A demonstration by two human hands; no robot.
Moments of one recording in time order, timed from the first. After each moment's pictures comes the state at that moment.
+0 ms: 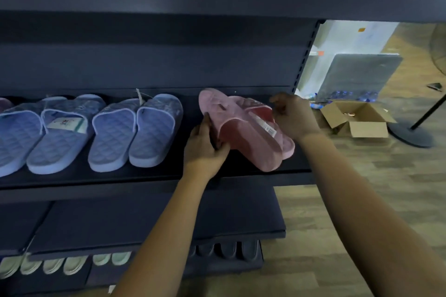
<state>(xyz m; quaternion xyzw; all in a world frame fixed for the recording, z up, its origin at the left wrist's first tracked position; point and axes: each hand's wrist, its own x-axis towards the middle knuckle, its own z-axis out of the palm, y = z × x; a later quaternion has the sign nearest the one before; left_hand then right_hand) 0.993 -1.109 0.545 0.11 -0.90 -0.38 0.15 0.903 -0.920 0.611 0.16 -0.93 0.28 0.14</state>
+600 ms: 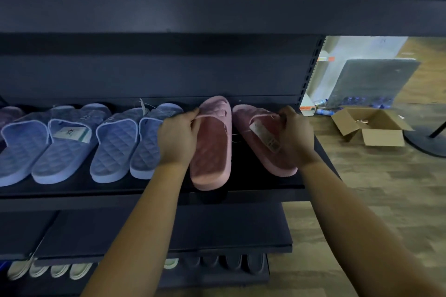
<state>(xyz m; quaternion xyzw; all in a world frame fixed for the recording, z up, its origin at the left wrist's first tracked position) 0.964 -1.159 0.579 0.06 -0.90 -0.23 0.37 0.866 -0.920 0.561 0.08 -0.94 0.26 0.20</state>
